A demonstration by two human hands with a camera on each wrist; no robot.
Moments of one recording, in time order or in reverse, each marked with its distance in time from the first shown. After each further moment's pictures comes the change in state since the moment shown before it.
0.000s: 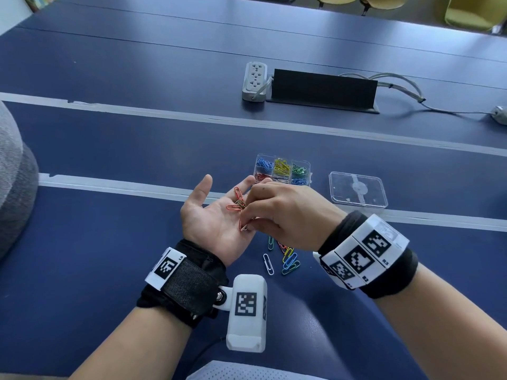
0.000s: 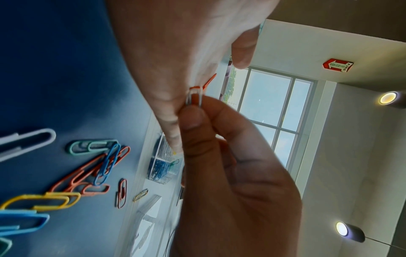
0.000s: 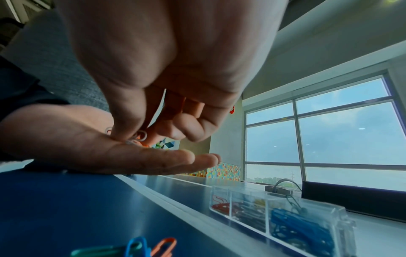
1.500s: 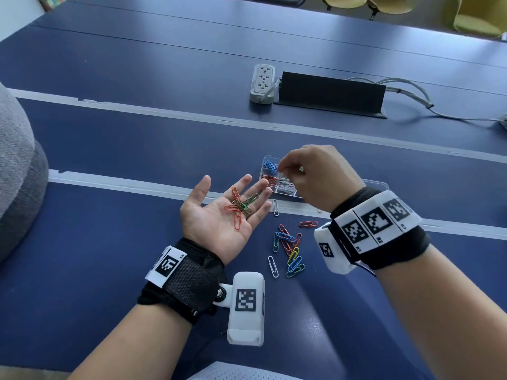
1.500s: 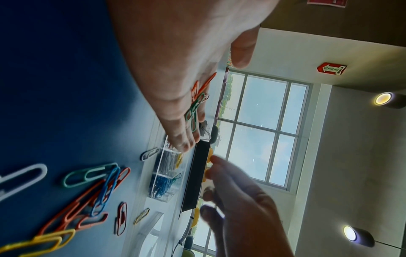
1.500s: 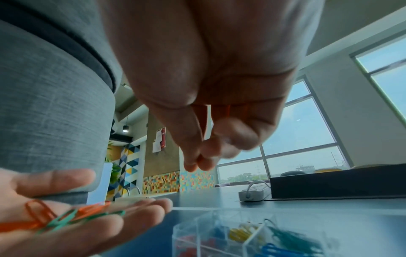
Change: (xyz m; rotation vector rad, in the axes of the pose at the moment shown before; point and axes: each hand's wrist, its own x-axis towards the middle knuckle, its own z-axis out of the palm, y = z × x) left_hand 0.004 0.006 -0.008 -0.043 0.000 0.067; right_hand 0.022 0.025 -0.030 -0.032 0.136 0.613
